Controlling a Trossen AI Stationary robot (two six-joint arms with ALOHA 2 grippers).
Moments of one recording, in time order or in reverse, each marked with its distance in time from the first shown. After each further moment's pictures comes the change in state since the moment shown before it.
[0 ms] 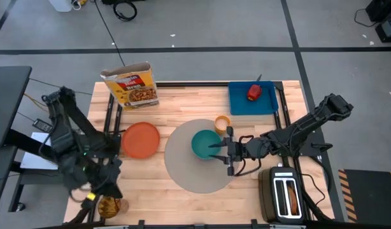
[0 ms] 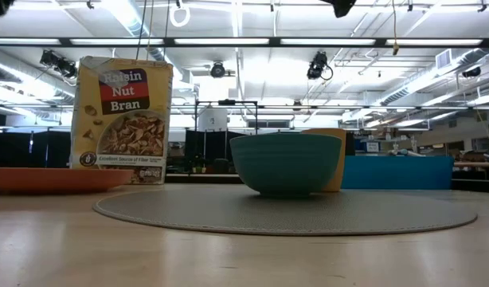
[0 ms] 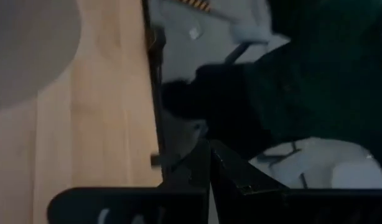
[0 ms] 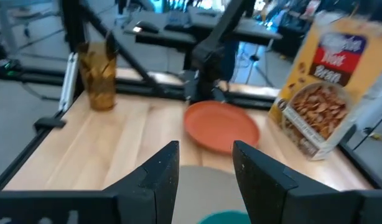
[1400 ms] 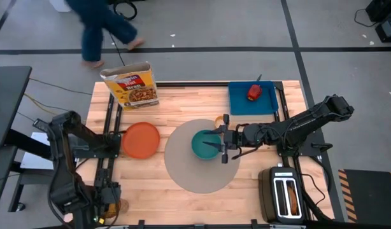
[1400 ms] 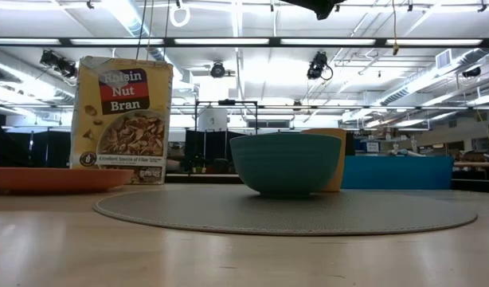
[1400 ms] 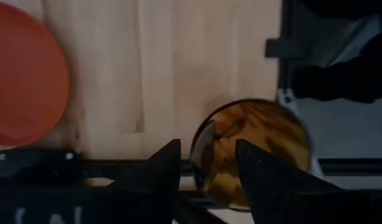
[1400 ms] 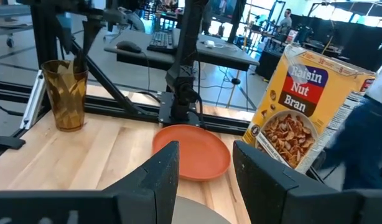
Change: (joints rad) left arm -0.129 0.459 0.310 -0.638 0.064 -0.173; right arm -0.145 0.000 0.000 0.110 -0.117 -0.131
